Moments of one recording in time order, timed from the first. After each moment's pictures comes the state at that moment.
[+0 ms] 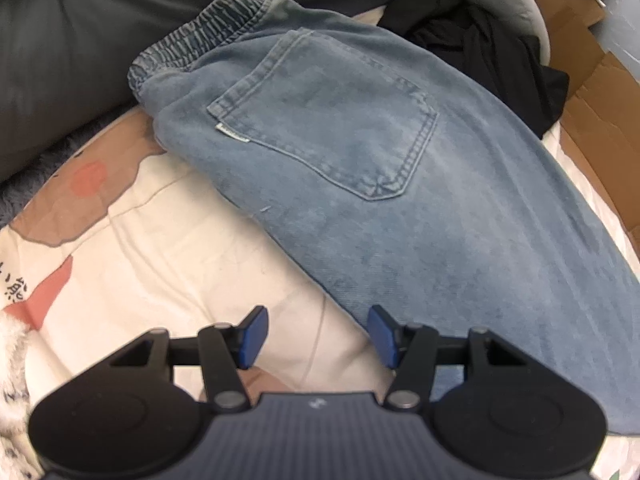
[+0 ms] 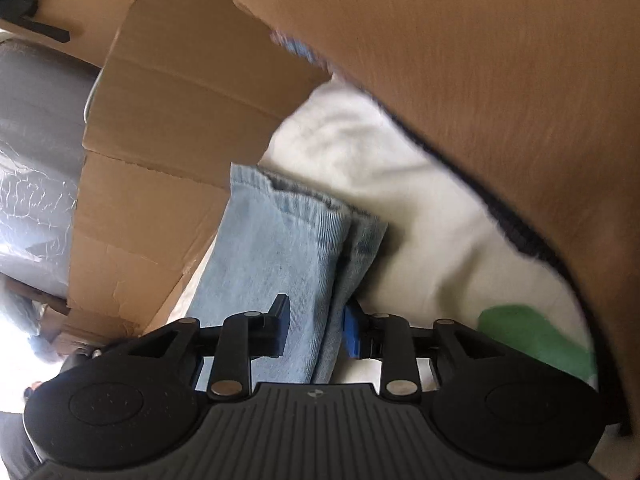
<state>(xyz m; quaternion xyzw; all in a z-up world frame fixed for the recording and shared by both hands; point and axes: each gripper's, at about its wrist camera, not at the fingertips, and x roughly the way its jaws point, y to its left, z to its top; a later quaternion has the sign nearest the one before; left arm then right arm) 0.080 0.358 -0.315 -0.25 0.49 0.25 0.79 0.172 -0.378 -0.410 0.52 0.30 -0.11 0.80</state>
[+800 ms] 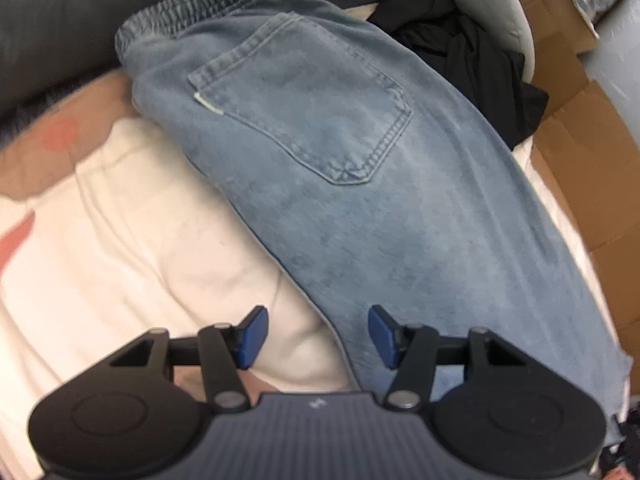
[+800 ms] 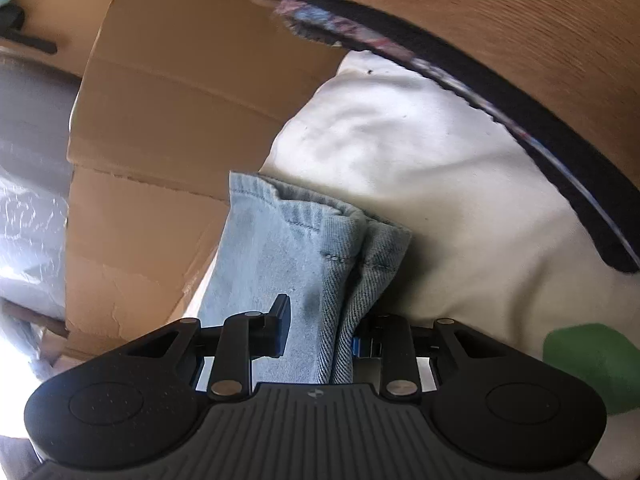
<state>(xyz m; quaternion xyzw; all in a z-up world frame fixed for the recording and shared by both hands) 0.072 0.354 -0.323 -0.34 0.47 0.21 0.79 0.209 -0.373 -0.414 0.52 0.28 -0.13 0.79</state>
